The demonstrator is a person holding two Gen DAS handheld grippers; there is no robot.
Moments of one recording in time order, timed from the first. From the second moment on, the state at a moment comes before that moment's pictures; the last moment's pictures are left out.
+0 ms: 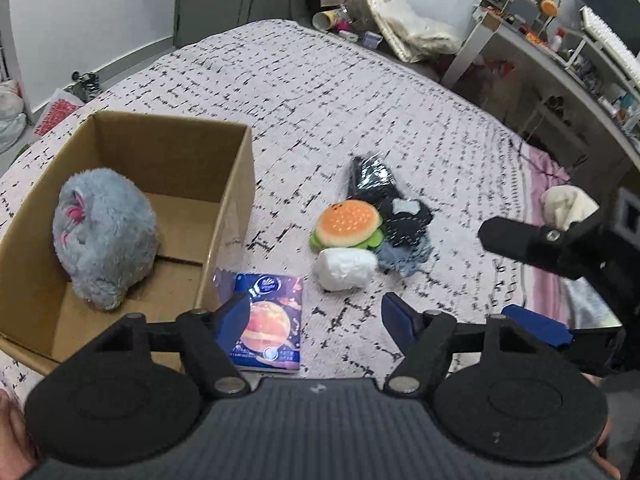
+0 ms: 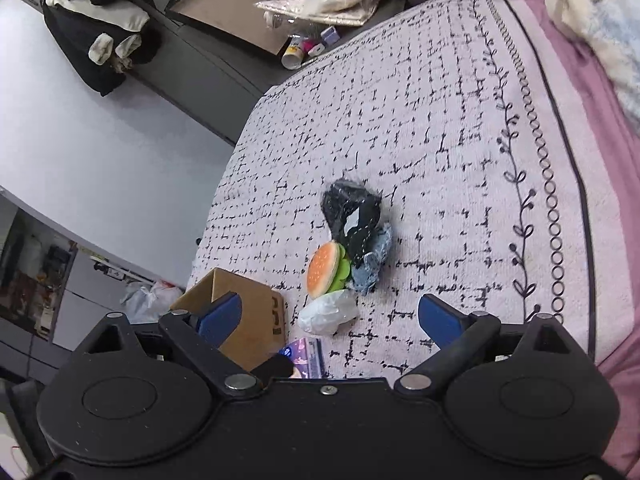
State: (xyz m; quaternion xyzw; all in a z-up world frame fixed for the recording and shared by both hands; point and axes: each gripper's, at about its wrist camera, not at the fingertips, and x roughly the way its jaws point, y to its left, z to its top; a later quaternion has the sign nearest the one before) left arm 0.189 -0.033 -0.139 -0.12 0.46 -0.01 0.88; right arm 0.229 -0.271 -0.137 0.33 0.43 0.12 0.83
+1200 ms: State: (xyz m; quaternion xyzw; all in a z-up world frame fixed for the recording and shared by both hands) left arm 0.198 -0.098 -0.199 0.11 0.45 0.09 0.88; right arm 0.260 -0.286 -0.200 0.39 0.51 0.16 0.75
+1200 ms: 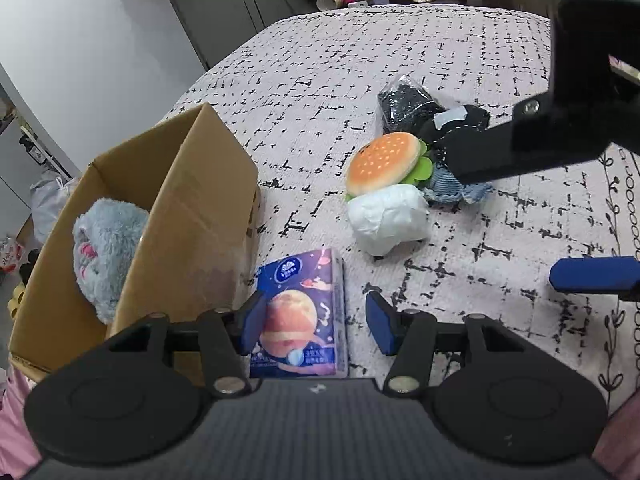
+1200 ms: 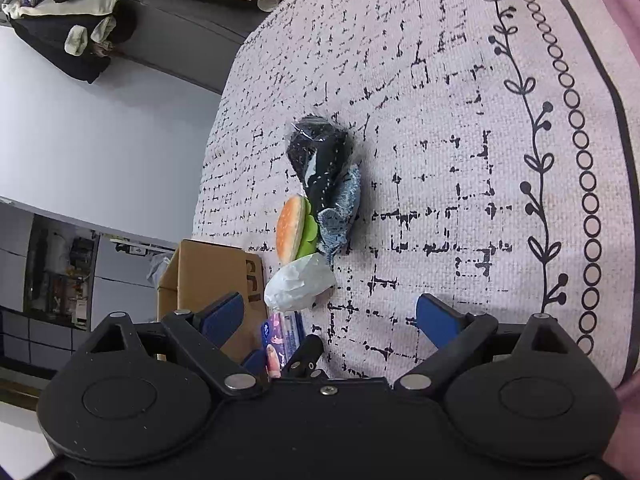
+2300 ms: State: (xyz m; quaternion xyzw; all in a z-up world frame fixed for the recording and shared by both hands) left arm 0.200 -0.041 -0.144 -0.09 0.40 0.05 0.91; right arm 0.290 -0.233 -0.213 0.34 0.49 0.19 0.78
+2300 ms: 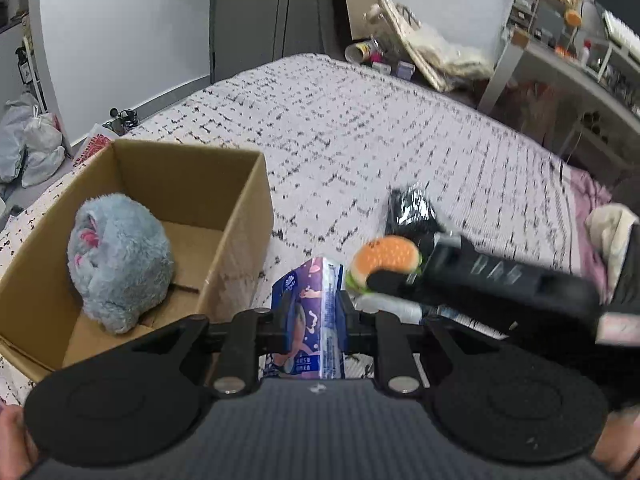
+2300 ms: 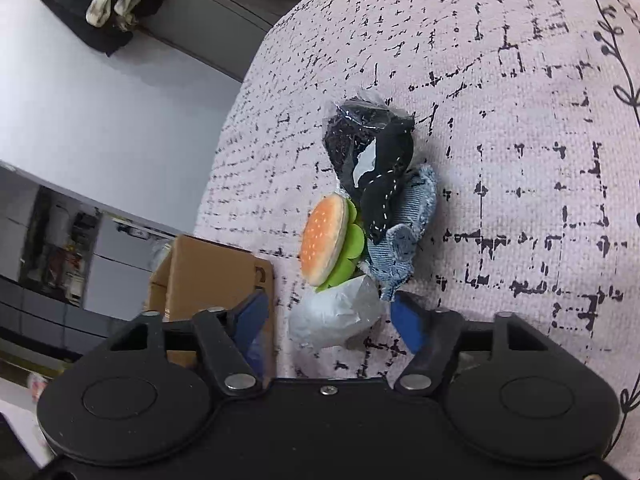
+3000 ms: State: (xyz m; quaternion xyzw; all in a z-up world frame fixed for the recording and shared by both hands) left arm 0.184 0.001 -0.101 -0.18 0.35 0.03 0.92; right arm 0.249 -0.235 -0.158 0.29 0.44 0.17 0.83
